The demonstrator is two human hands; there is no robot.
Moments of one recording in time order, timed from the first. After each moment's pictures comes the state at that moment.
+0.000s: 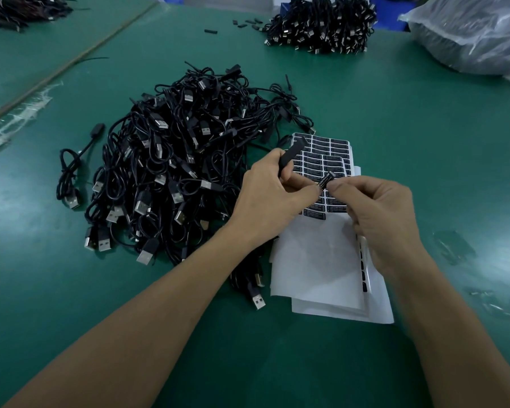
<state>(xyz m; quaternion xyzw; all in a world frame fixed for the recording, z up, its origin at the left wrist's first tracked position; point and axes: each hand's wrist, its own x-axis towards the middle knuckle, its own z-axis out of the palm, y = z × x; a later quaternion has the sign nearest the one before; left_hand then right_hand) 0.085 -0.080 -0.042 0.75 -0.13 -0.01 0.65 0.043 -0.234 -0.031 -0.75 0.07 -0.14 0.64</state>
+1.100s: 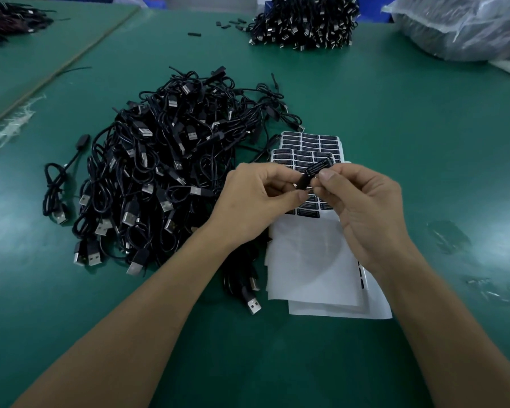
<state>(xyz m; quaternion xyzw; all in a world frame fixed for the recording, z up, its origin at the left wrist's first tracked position) 0.090 -0.066 -0.041 0.78 -0.21 -0.01 0.59 0.049 -0.229 -0.041 -0.62 0.02 -0.13 0.77</state>
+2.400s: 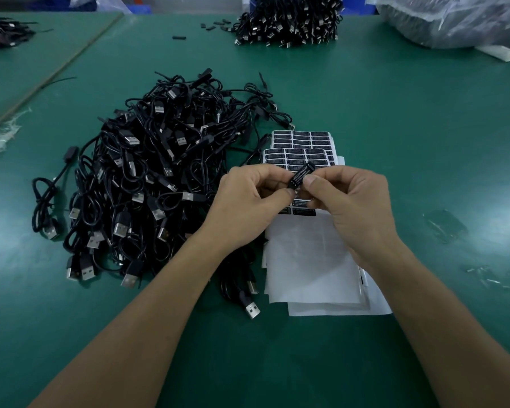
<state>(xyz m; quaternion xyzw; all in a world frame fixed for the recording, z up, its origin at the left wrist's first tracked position) 0.095 -0.066 -0.046 0.78 -0.20 -0.04 0.59 0.050 -0.225 -0.042 -0.73 0.06 -0.16 0.67</state>
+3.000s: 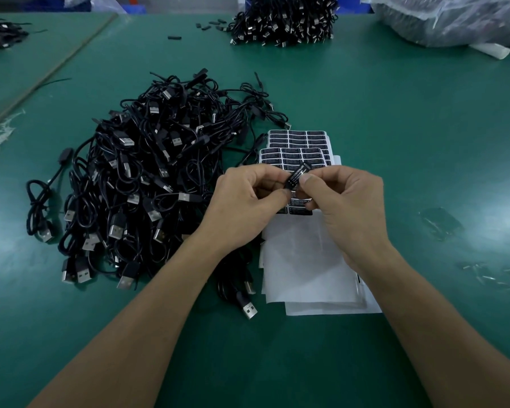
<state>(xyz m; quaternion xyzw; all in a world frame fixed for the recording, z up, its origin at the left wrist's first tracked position) 0.092 -0.067 -0.043 0.78 -0.21 -0.04 0.59 0.049 -0.220 -0.046 -0.76 0.11 -0.20 0.61</state>
